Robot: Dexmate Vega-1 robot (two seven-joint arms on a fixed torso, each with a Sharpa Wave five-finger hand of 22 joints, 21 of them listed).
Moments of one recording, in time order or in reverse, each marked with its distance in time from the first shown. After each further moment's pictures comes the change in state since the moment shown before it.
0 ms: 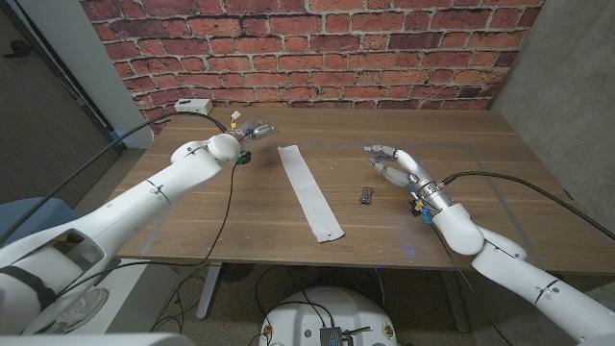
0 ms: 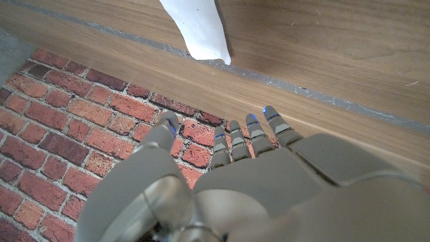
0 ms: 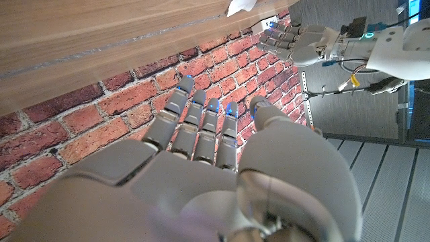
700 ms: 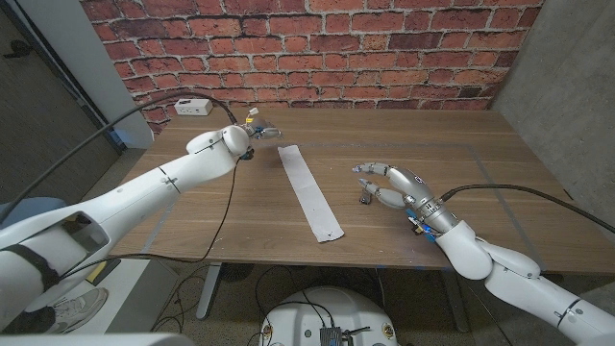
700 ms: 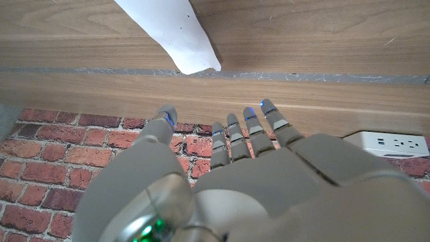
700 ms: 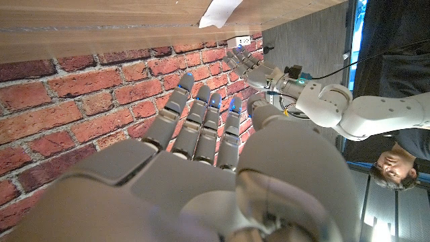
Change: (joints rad) left arm -0.114 0.011 0.153 -0.073 0.227 0.193 -0.127; left_hand 0.084 -0.019 -0.019 -0.019 -0.004 0.095 0.012 0.006 0.000 0.097 -0.015 0.018 0.005 0.104 -0.032 0.026 0.005 0.067 -0.012 0.023 0.000; right arm -0.124 -0.067 0.024 -0.109 -0.232 0.047 -0.092; right_hand 0.020 0.006 0.049 -0.017 -0.022 0.089 -0.021 0.000 0.000 0.081 -0.004 0.000 0.000 0.077 -0.045 0.004 0.005 0.041 -0.016 0.007 0.000
